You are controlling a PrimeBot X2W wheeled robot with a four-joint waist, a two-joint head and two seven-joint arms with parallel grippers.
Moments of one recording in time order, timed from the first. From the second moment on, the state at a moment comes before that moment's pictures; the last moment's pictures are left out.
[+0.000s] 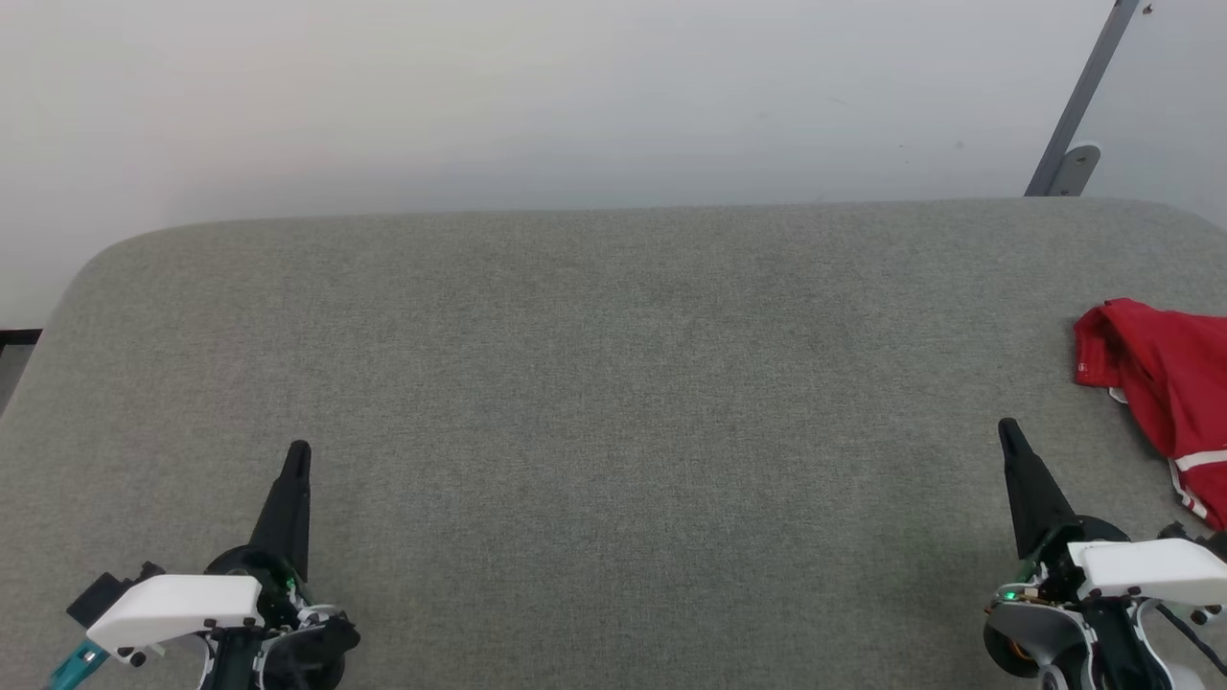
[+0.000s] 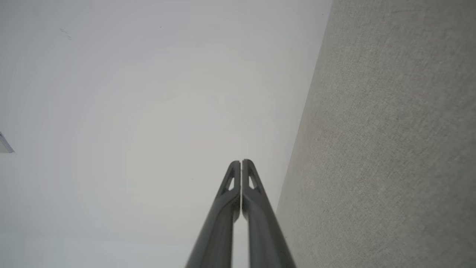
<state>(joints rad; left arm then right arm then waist) -0.10 0.05 0.12 0.24 -1.60 -0.13 0.11 -0.10 -0.05 -0.11 0.24 1.59 0.13 0.11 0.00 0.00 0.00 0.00</state>
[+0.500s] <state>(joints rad) -0.10 0.05 0.11 0.25 -1.61 -0.13 0.12 -0.11 -0.05 -0.11 0.24 1.61 0.13 0.11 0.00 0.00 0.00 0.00</state>
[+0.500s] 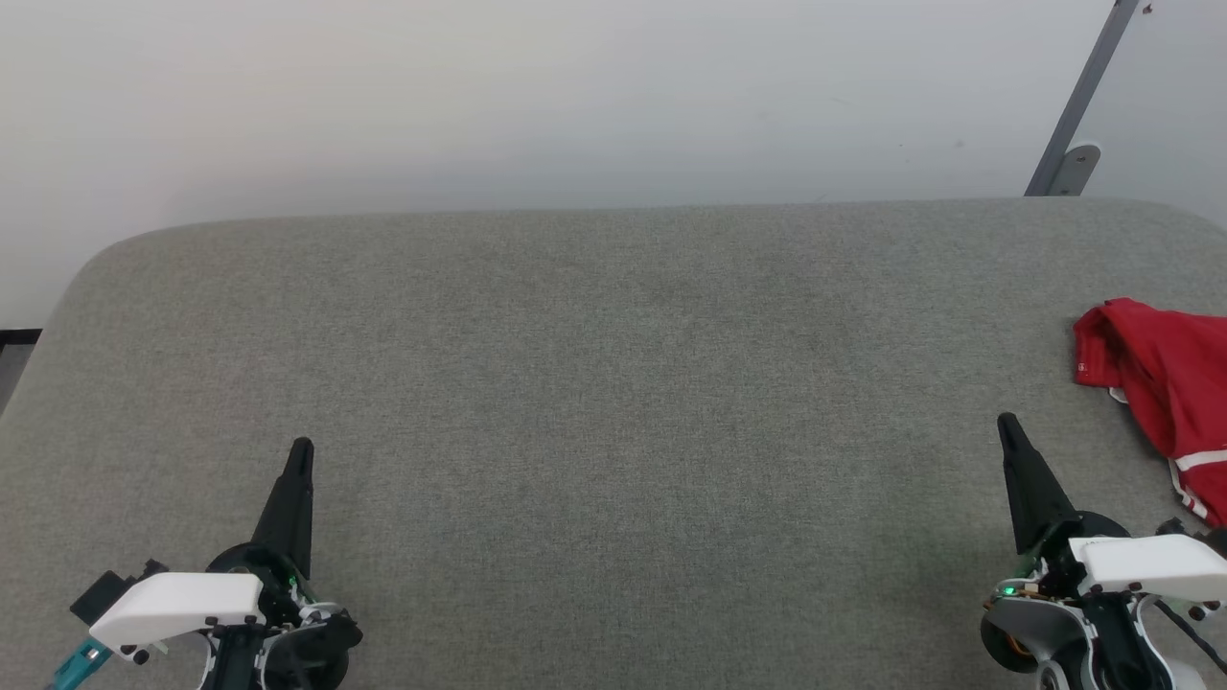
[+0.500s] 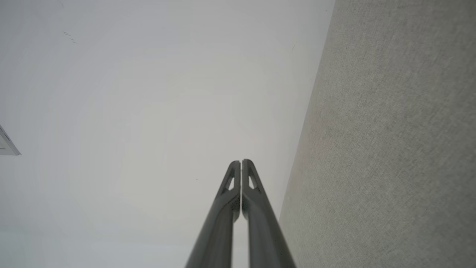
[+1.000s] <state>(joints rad) -0.10 0.05 0.11 0.25 -1.61 -0.13 0.12 -0.11 -0.05 -0.11 0.24 1.61 0.13 0.11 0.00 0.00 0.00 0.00</state>
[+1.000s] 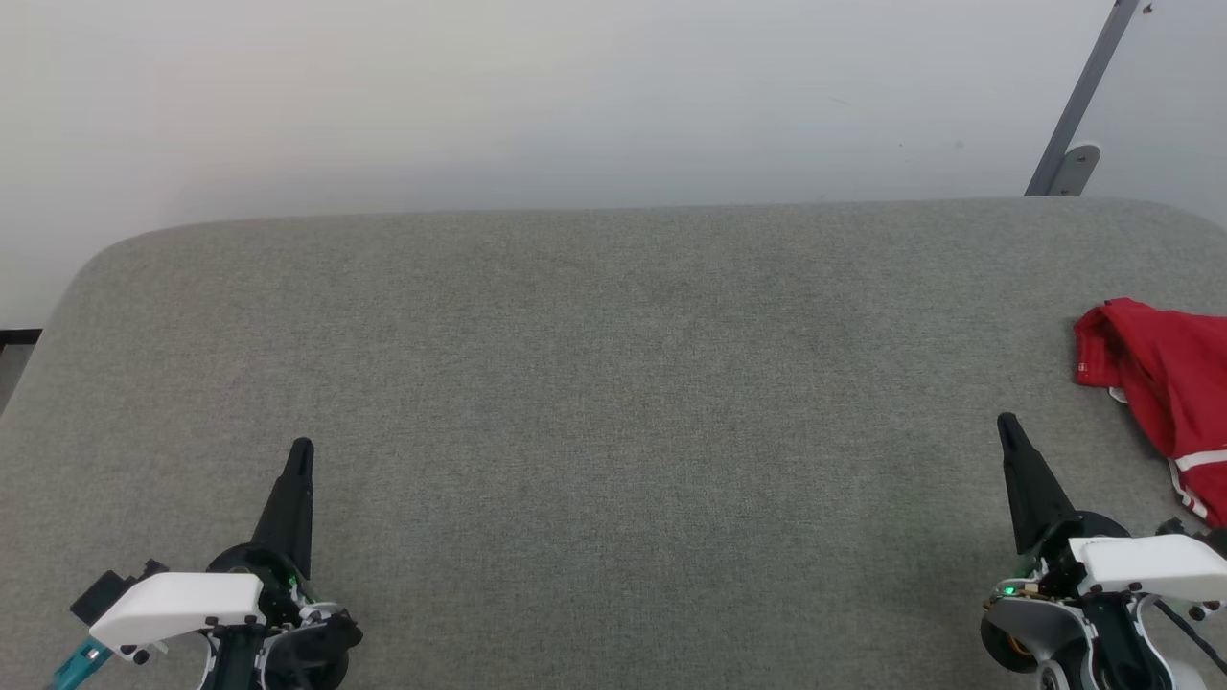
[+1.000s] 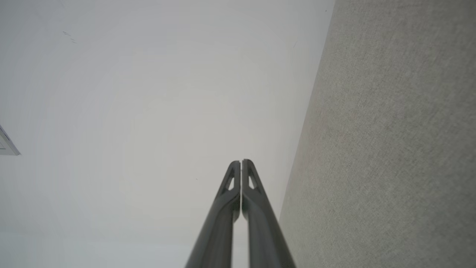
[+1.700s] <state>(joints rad) -0.10 0.05 0.11 0.25 -1.61 -0.13 0.12 -0.11 -0.05 -0.11 0.24 1.61 0.13 0.11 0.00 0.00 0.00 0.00</state>
